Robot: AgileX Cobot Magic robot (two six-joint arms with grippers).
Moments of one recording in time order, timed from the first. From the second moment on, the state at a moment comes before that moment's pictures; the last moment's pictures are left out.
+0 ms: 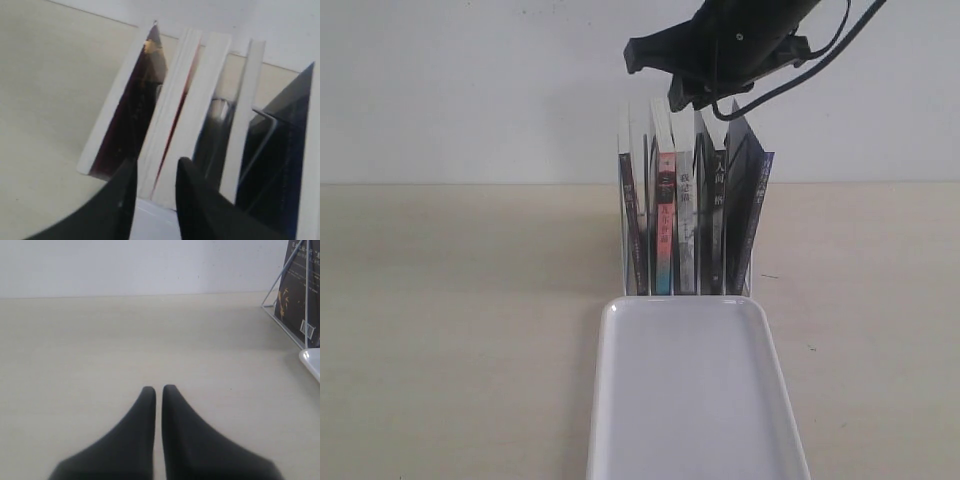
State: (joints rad) left arm -0.05 0.01 0.00 -0.01 0.33 0.00; right arm 0.50 1.88 -1.82 0.07 0.84 0.09
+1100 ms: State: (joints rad) left arm -0.05 0.01 0.00 -0.01 0.33 0.00; right arm 0.63 1.95 -1.95 0.04 0.85 0.08
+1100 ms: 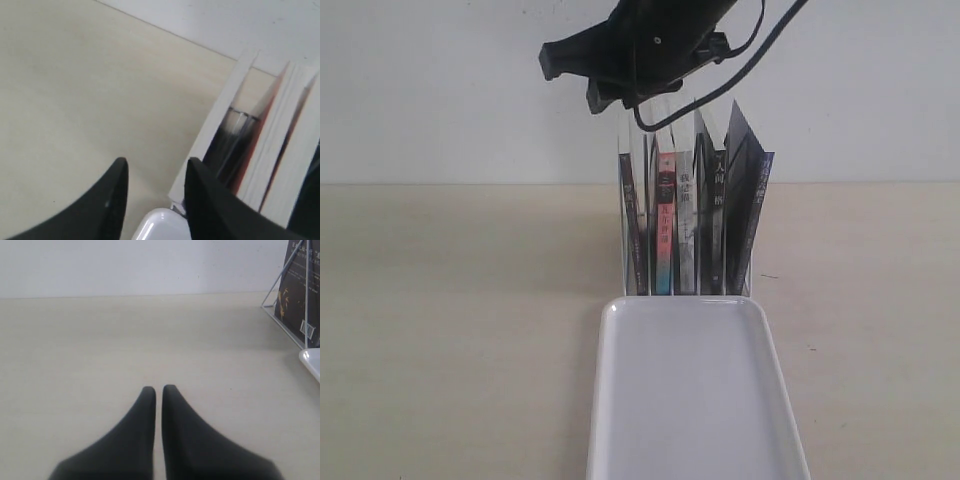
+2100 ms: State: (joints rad) left arm -0.05 0.01 0.00 -0.01 0.33 0.00; right arm 0.64 2.04 -1.95 -0.02 0.85 0.16
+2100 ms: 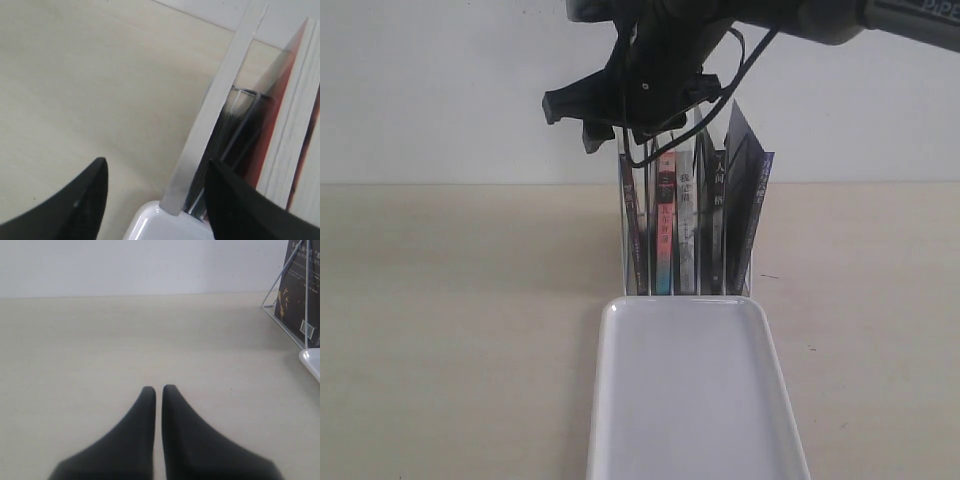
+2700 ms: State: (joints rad) left arm -0.05 0.01 0.00 -0.01 0.33 0.00; right arm 0.64 2.12 -1.95 -0.09 0.85 0.30
